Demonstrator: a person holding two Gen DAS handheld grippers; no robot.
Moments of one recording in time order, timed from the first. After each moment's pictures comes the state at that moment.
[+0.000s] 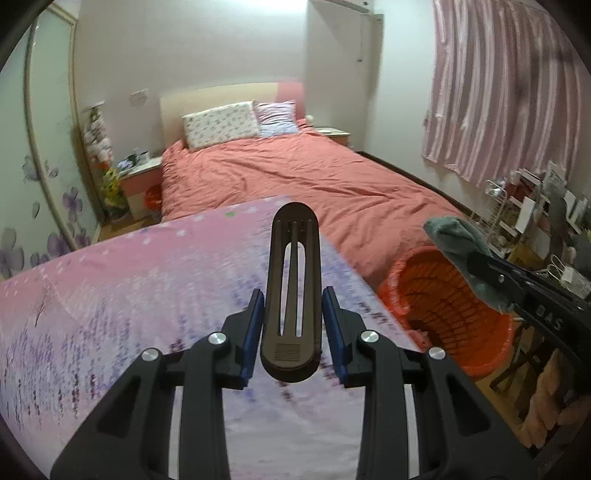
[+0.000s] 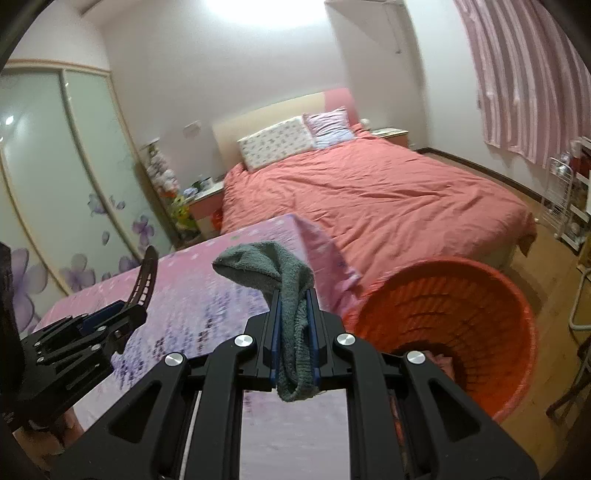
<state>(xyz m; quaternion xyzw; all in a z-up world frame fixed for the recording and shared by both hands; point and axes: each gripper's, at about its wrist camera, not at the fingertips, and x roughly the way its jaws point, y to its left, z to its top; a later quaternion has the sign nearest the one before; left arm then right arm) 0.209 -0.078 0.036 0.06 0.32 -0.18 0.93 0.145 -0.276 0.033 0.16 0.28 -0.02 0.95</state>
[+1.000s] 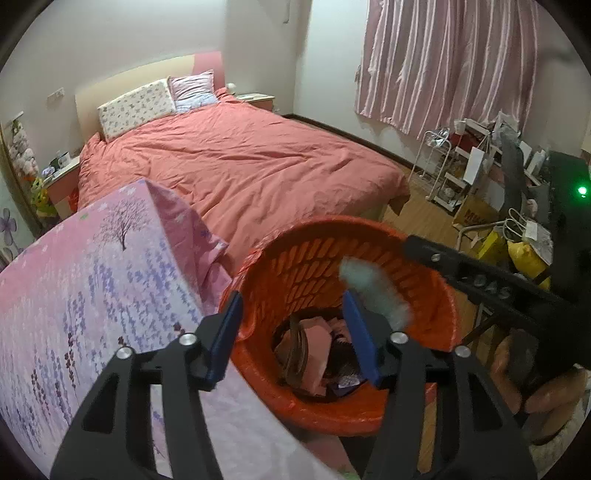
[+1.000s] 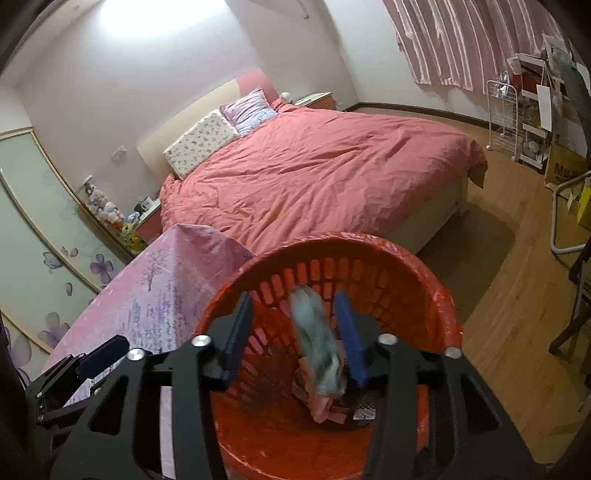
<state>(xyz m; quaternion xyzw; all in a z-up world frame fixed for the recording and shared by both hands) 0.231 -0.267 -0.034 0.10 0.38 -0.29 0.87 0.152 -0.421 -0.037 0.27 0.32 -0.10 0.90</state>
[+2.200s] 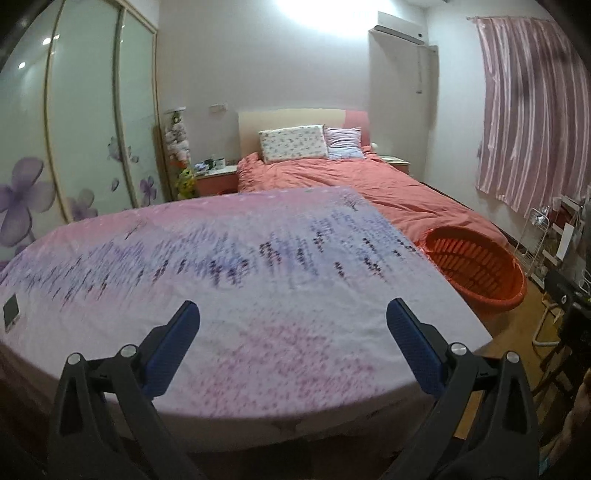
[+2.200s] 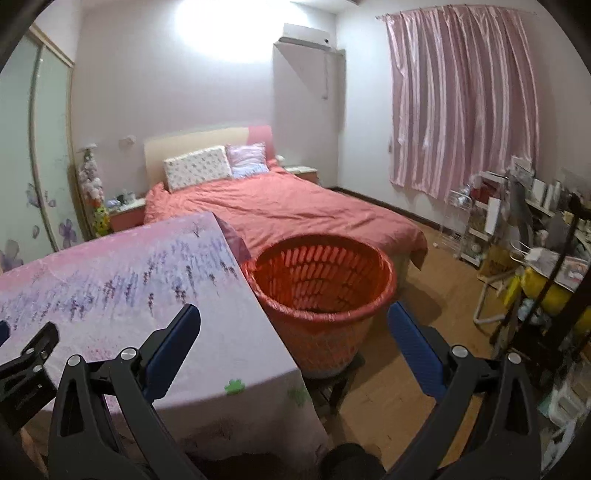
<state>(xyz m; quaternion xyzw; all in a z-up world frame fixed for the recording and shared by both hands) 0.009 0.001 -0.010 0.03 0.27 -0.04 0.96 -0.021 -0.213 0.023 0.07 0.23 -0.21 0.95</state>
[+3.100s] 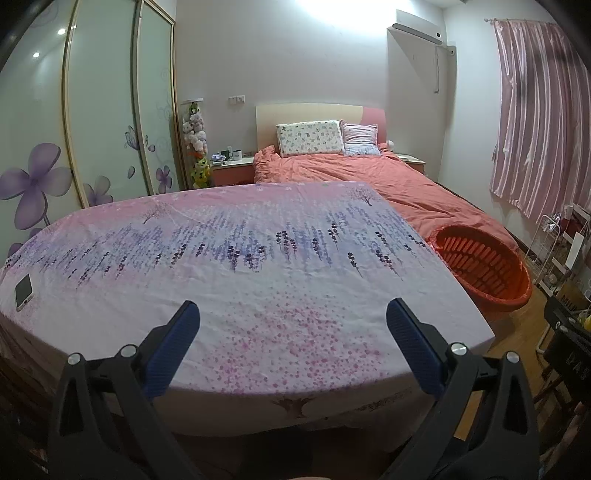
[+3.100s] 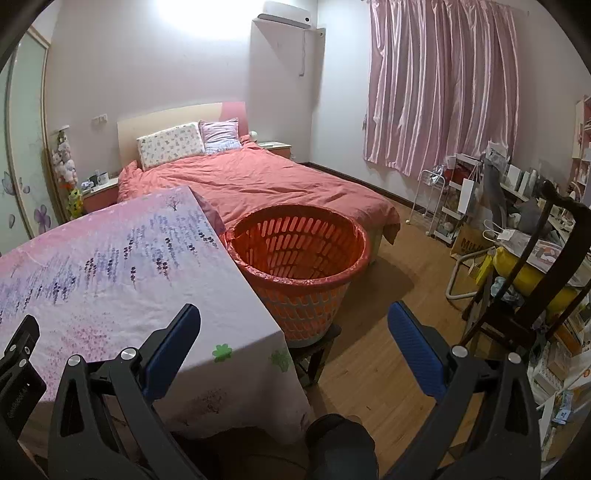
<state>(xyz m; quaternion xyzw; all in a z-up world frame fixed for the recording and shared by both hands) -0.009 0.004 -0.007 0.01 0.28 -0.01 0.96 -0.034 -0.195 0.012 0.07 0.28 -0.26 0.92</state>
